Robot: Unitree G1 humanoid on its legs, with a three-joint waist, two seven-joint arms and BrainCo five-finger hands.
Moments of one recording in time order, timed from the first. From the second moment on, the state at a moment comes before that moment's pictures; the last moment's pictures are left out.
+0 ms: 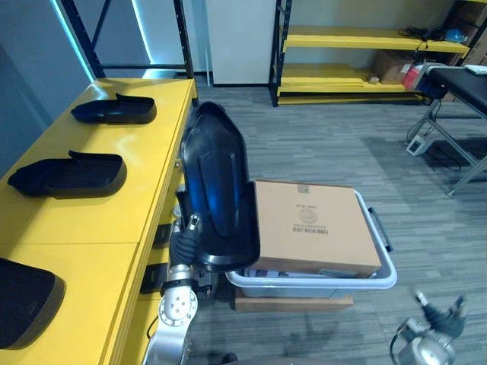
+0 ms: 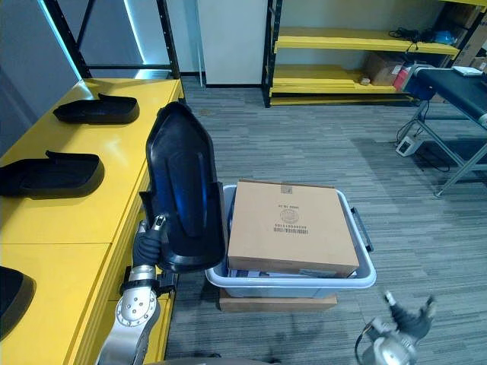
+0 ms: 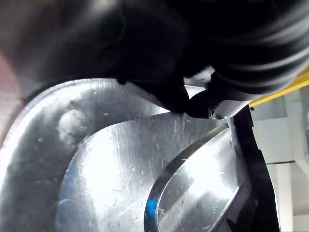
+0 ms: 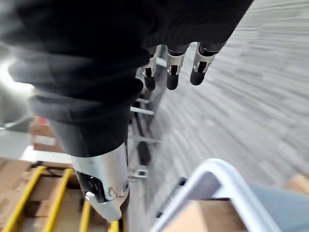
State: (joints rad) left arm 0.33 0.00 -0.11 -0.32 0.07 -0.05 0.29; right arm 0.29 0.06 -0.52 0.54 0.17 -0.06 -0.26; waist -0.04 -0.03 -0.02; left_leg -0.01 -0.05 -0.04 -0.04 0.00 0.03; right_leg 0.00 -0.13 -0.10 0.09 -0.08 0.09
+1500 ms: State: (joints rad) left arm 0.23 -0.04 -0.24 -0.33 0.04 -0.14 0.34; right arm 0.16 0.03 -0.22 0.87 0.13 -0.03 -0.20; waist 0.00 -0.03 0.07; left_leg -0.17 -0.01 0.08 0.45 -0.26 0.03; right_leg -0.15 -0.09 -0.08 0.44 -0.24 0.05
